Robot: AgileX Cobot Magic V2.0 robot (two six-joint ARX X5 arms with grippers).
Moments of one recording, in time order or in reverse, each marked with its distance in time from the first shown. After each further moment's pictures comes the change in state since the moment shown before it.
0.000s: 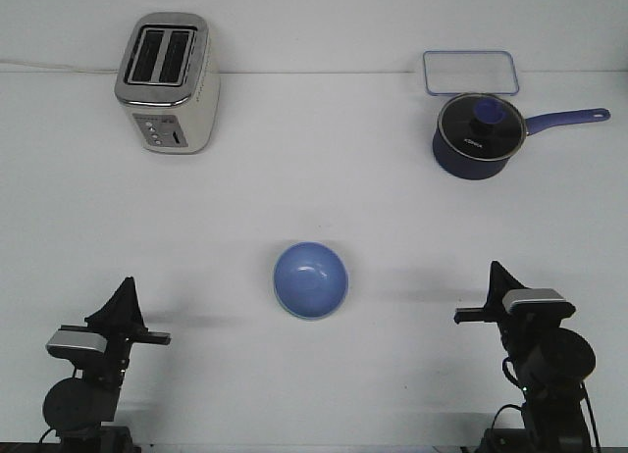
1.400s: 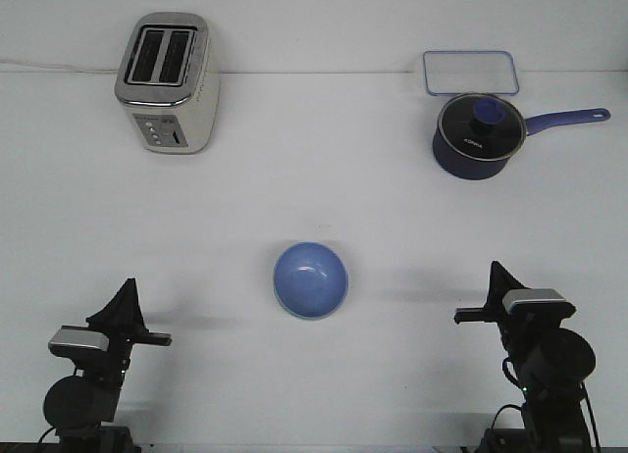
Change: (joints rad) left arm -0.002 0.000 0.013 -0.044 0.000 0.018; right arm 0.000 0.000 0.000 0.000 0.000 0.000
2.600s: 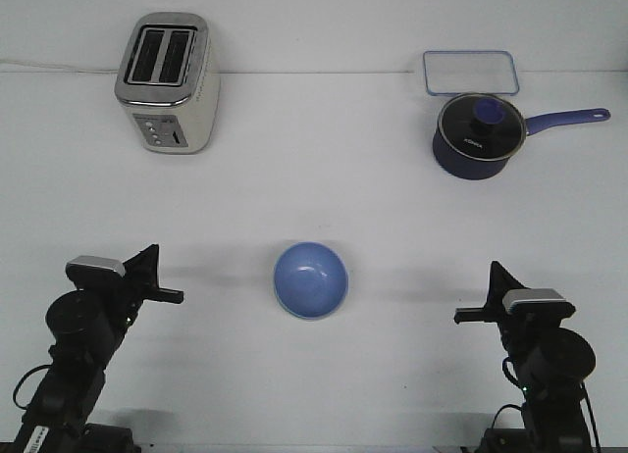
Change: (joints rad) left arm -0.087 0.644 0.444 -0.137 0.026 -0.018; right arm 0.000 0.000 0.000 0.000 0.000 0.000
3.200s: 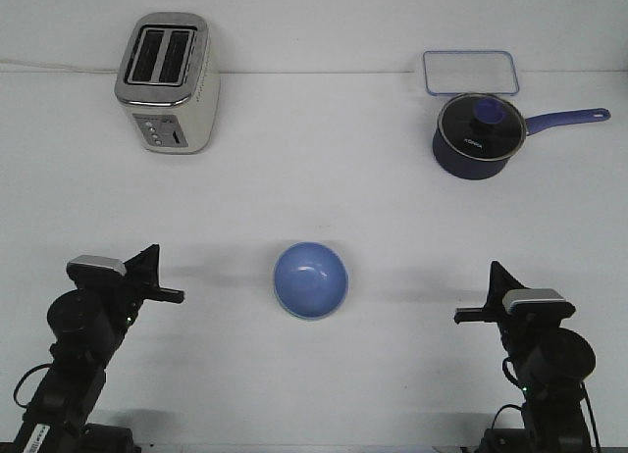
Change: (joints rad) left arm 0.000 0.012 0.000 0.000 0.007 0.000; right arm 0.000 0.000 0.000 0.000 0.000 0.000
